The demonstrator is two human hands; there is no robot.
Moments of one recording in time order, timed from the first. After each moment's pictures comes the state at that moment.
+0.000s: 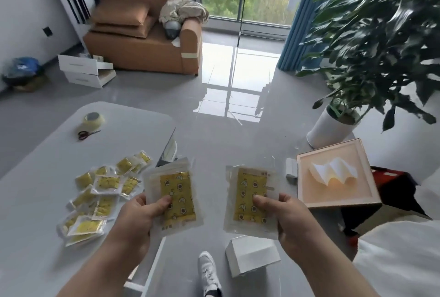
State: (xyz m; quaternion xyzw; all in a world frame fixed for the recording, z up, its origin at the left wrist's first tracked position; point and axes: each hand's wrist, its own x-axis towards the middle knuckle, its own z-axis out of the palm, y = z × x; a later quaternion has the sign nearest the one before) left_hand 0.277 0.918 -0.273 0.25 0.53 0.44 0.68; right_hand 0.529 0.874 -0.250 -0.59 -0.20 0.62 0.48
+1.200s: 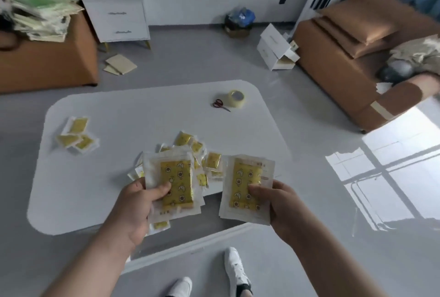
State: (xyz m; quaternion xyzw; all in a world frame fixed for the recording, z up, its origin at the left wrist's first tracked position) left_hand 0.166 1.080 -0.330 -0.12 0.59 0.69 0.40; right_hand 0.324 1.285 -0.310 -0.47 -0.47 0.75 0.04
